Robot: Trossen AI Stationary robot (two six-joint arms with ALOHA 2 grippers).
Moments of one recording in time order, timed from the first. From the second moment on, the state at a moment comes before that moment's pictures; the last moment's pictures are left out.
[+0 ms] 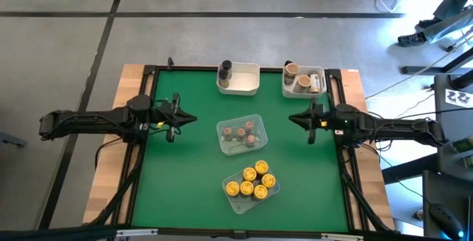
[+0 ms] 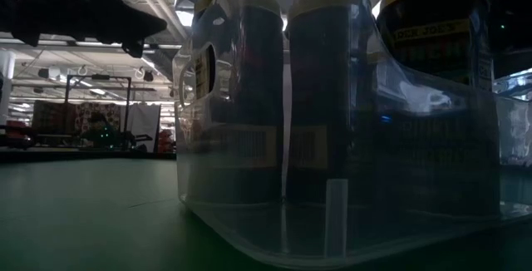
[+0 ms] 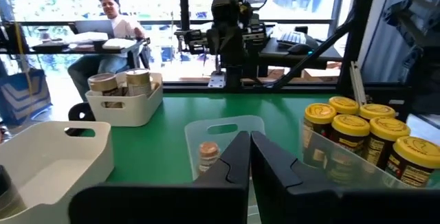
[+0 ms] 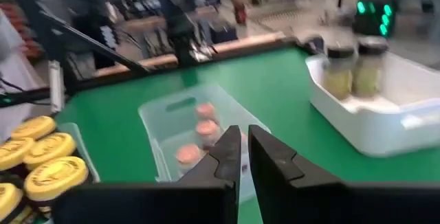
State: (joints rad) left arm 0.20 0.52 0.20 0.27 0.19 0.03; right arm -0.12 0.44 0.18 0.15 0.00 0.15
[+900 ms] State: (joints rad) left arm 0.09 0.21 0.01 0.24 0.03 -0.11; right arm -0.12 0.40 0.13 0.16 -0.05 0.12
